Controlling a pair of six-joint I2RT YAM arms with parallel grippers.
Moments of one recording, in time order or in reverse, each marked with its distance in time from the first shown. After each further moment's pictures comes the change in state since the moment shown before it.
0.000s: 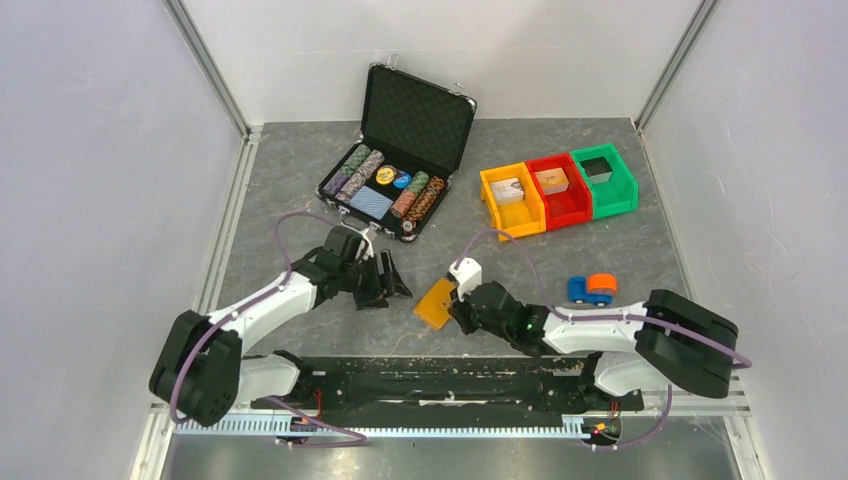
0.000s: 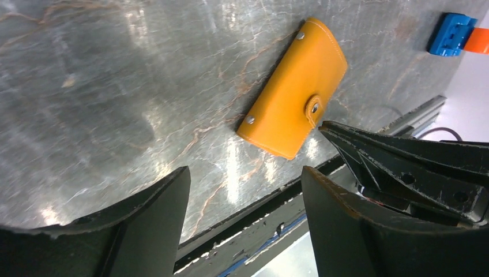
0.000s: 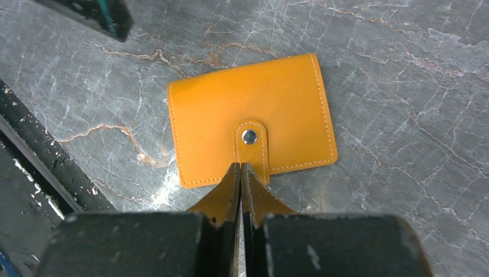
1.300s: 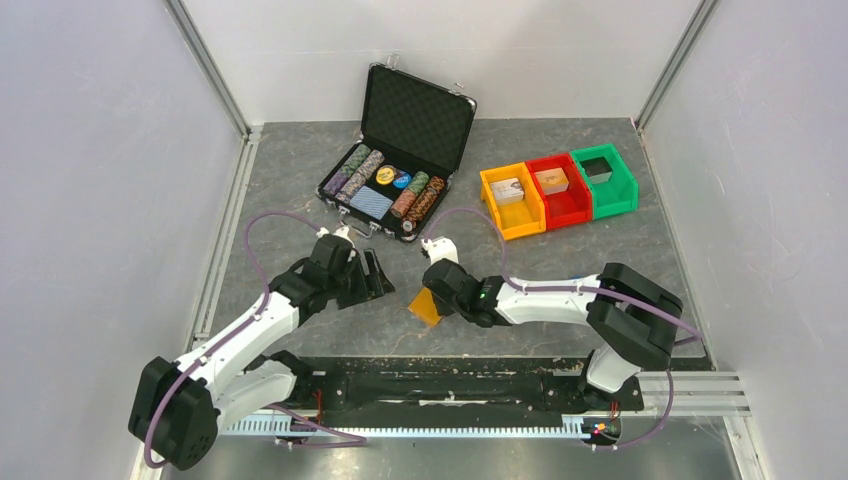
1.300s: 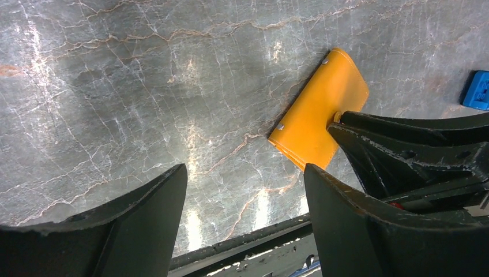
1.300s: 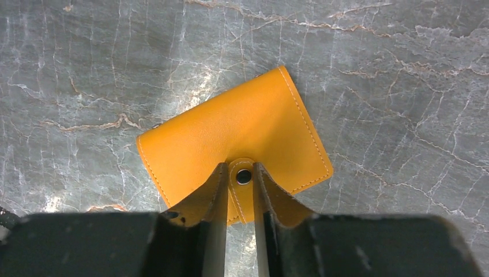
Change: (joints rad) left arm -0.034 -0.212 -0.025 -0.104 -0.284 -0.014; right arm -0.006 0.261 0.383 -0.392 0.120 0.199
